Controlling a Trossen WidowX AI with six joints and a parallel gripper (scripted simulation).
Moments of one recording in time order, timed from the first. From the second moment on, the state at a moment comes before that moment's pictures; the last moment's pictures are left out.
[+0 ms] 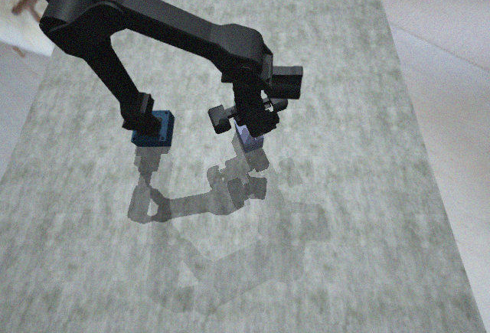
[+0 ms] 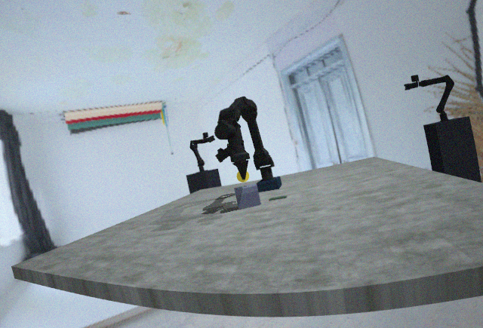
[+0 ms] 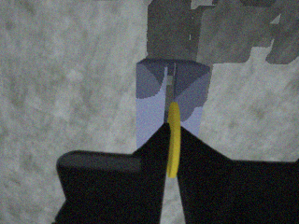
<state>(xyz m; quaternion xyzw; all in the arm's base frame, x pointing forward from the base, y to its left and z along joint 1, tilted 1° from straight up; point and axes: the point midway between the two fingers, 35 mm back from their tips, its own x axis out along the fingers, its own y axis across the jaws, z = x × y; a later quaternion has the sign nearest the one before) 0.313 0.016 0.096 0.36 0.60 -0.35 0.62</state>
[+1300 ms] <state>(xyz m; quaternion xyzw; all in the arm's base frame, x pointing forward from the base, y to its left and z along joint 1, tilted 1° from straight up) 0.313 0.016 0.081 0.36 0.60 -0.35 0.62</state>
